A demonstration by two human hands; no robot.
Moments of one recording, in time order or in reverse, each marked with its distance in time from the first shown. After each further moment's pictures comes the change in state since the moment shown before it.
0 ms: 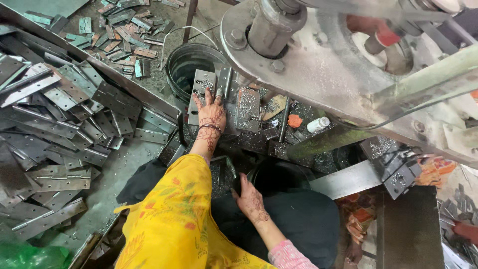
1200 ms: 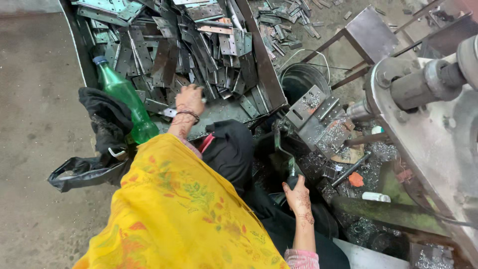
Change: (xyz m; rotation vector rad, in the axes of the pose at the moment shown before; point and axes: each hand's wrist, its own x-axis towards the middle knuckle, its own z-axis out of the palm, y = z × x) left_hand -0.290 -0.259 -0.043 -0.173 0.269 -0.784; right_hand 0.005 -0.055 -0.083 -0.104 -0.250 0.033
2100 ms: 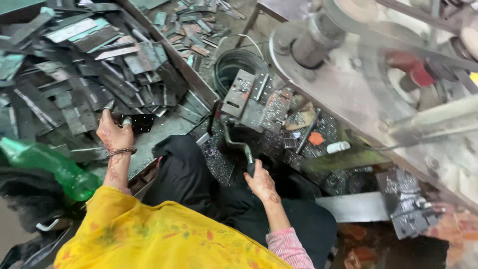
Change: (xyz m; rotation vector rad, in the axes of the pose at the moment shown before) left_hand -0.013 0.022 -0.024 -0.480 0.373 0.025; right_hand 0.009 0.018 0.007 0.020 -0.003 -0.030
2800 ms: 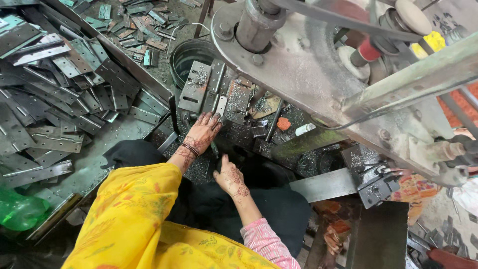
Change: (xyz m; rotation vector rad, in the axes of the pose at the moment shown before) left_hand -0.139 0.191 0.210 0.243 -0.705 1.110; right_hand 0.001 0.008 0.006 0.005 0.015 -0.050
